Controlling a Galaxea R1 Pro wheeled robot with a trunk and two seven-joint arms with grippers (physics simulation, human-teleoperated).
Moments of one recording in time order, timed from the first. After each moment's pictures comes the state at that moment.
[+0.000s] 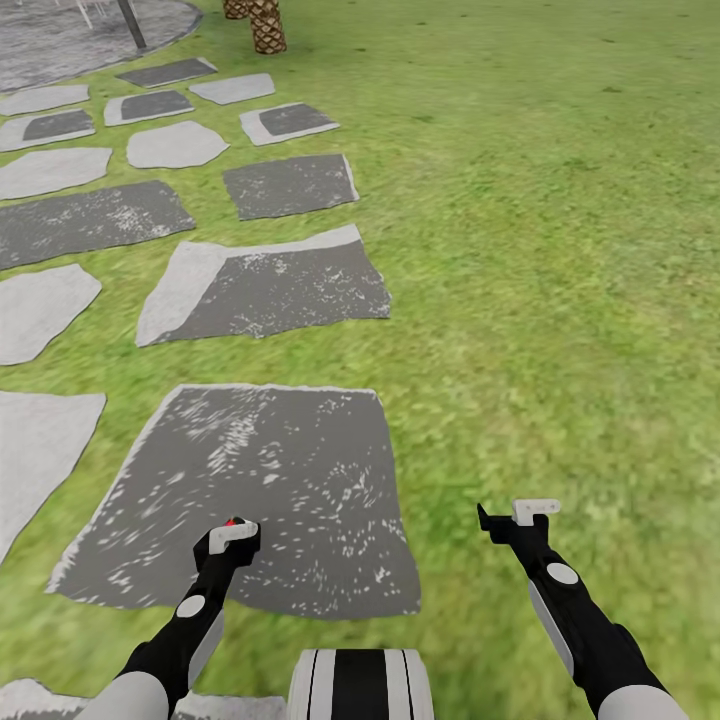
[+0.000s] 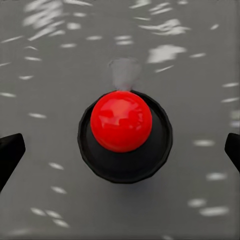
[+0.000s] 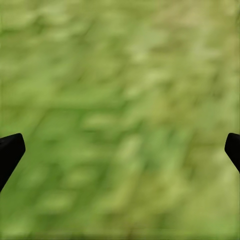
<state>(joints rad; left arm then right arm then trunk) -0.56 0.00 0.08 -0.47 -0.01 -0.33 0.06 -0.47 -0.11 -0.01 -0.88 -0.01 0.00 0.01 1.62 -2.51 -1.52</state>
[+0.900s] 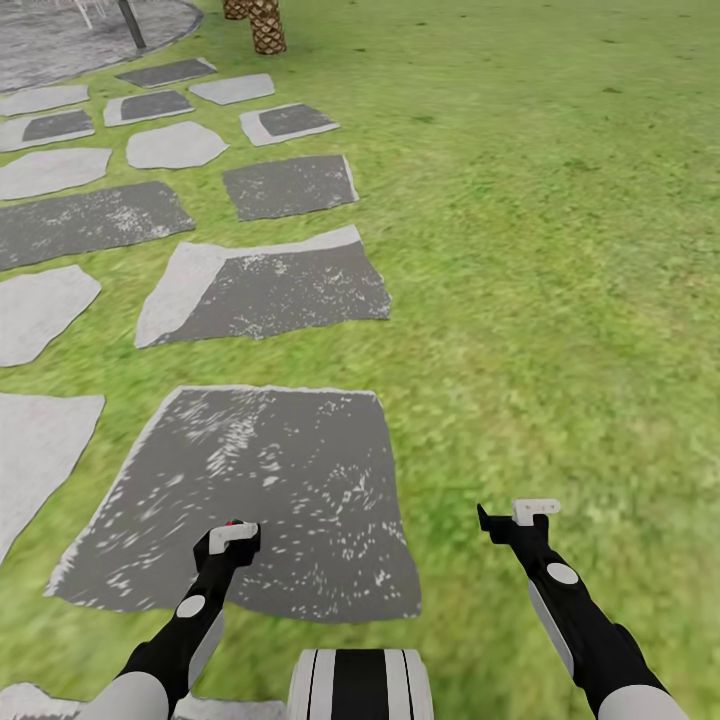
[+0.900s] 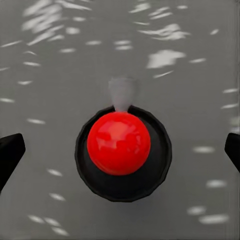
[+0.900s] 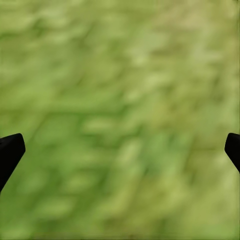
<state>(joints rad) -0.56 0.00 0.08 -0.47 -0.01 -0.33 0.06 -0.47 -0.11 -0.01 -0.88 -0.01 0.00 0.01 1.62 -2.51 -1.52</state>
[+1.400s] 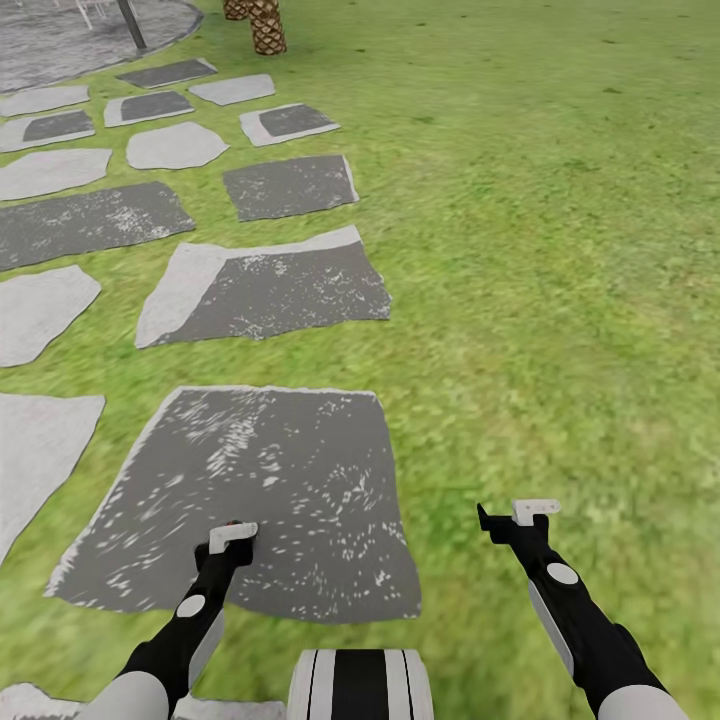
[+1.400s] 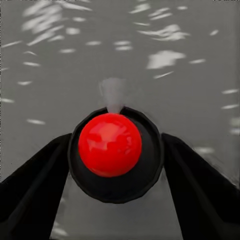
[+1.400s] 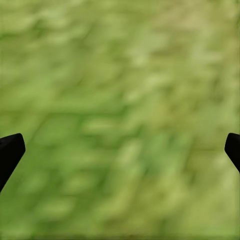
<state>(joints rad) -0.56 0.00 0.08 -0.47 0.00 -0.33 0.06 -0.47 -0.11 -0.01 -0.88 -0.01 0.00 0.01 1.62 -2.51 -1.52</state>
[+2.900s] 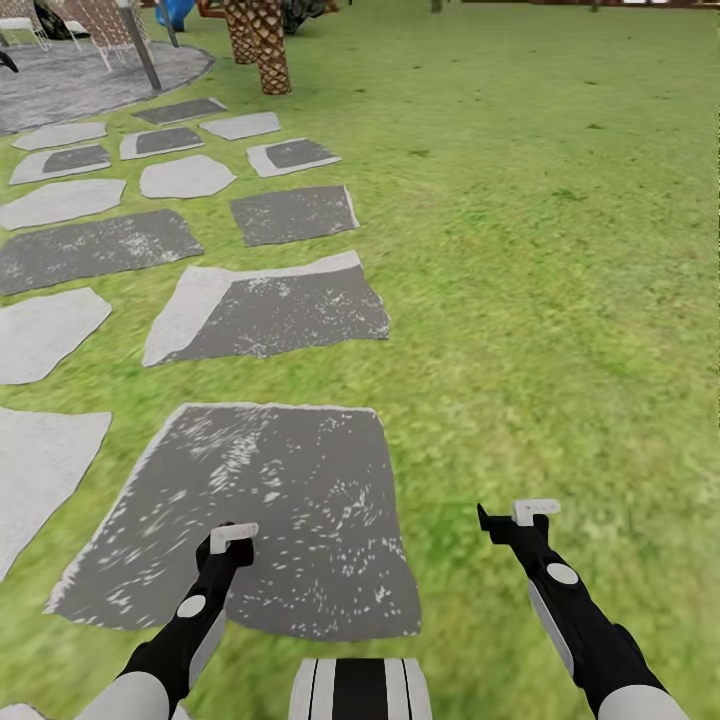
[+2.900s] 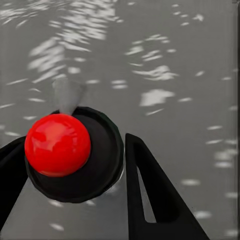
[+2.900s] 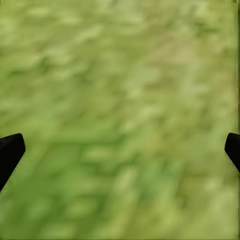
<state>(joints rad) -0.56 0.00 0.08 -0.47 0.00 -0.33 0.06 -0.47 -0.11 -0.01 -0.88 -0.01 0.00 0.01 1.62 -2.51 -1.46</state>
